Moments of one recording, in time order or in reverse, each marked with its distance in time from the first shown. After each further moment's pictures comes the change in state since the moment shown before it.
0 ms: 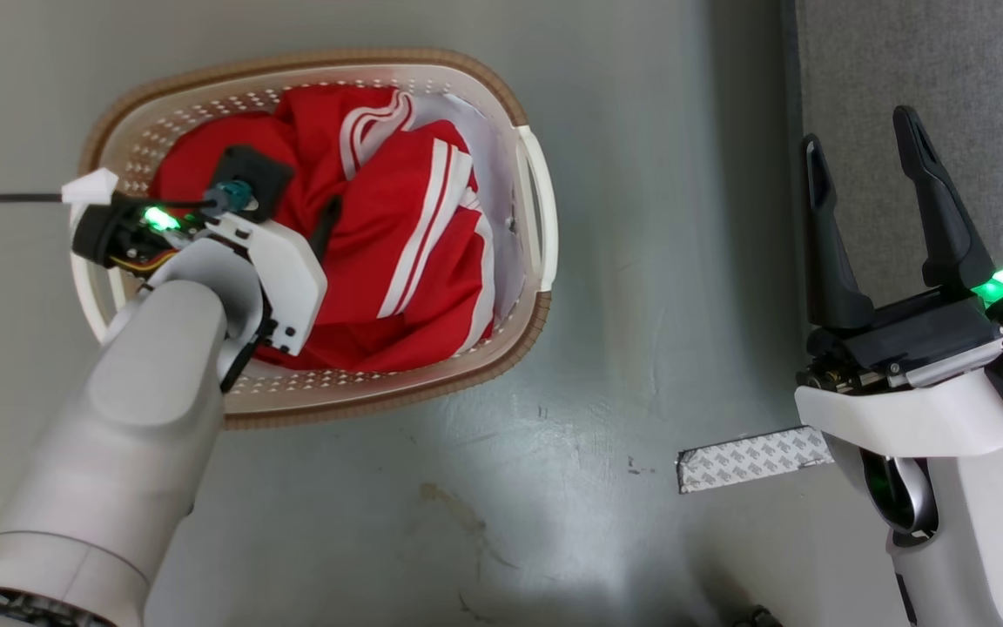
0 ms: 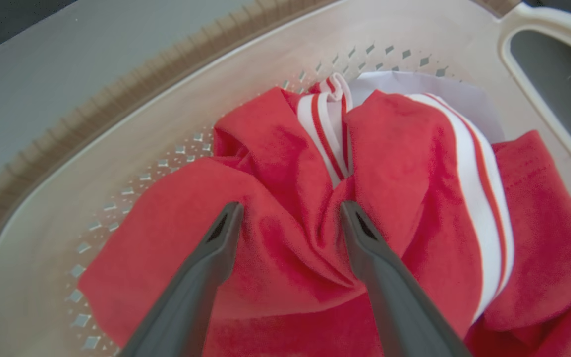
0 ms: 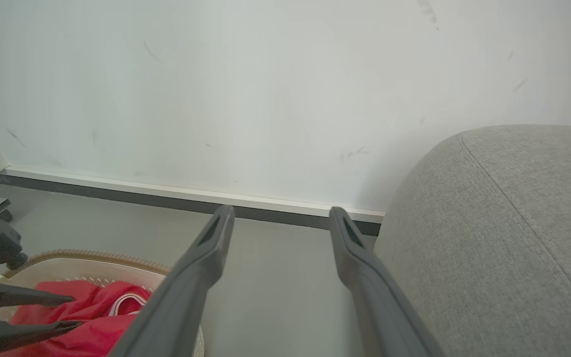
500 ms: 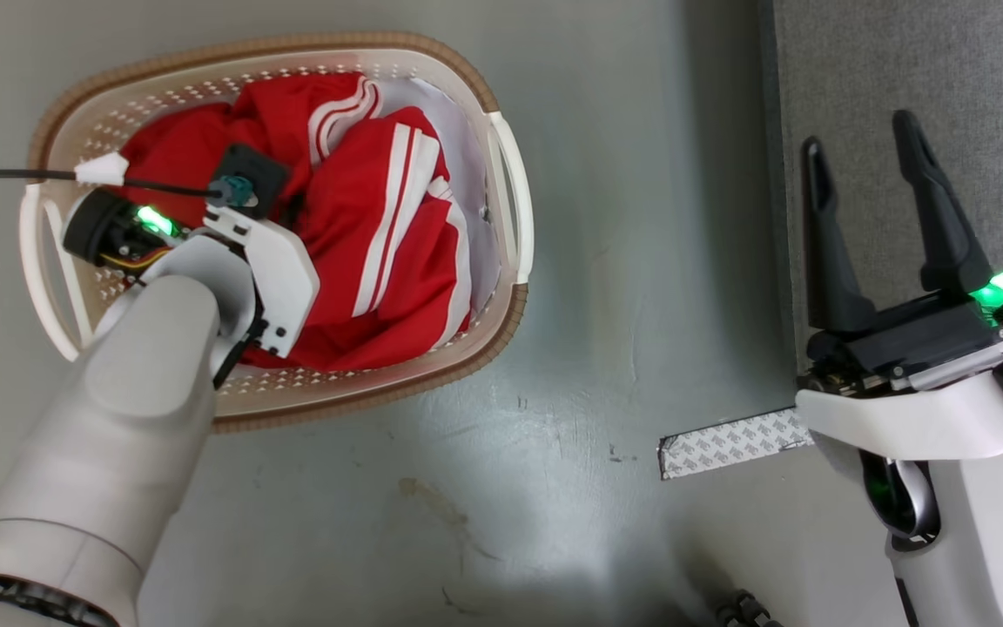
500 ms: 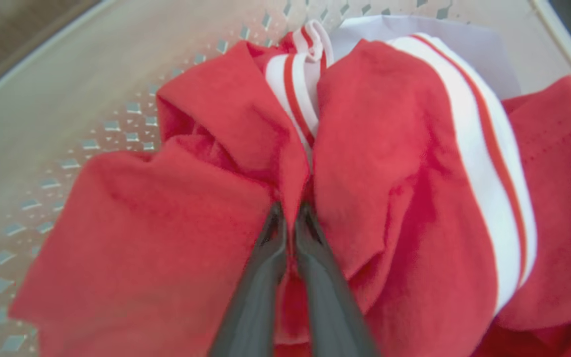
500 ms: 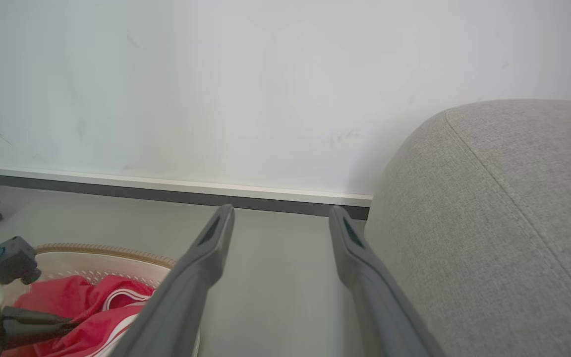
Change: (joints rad) left arm -0.041 0.011 -0.062 0.067 -0.010 -0.004 0.045; right arm 0.011 0.000 0.009 -0.008 0.045 0.000 0.000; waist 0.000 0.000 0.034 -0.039
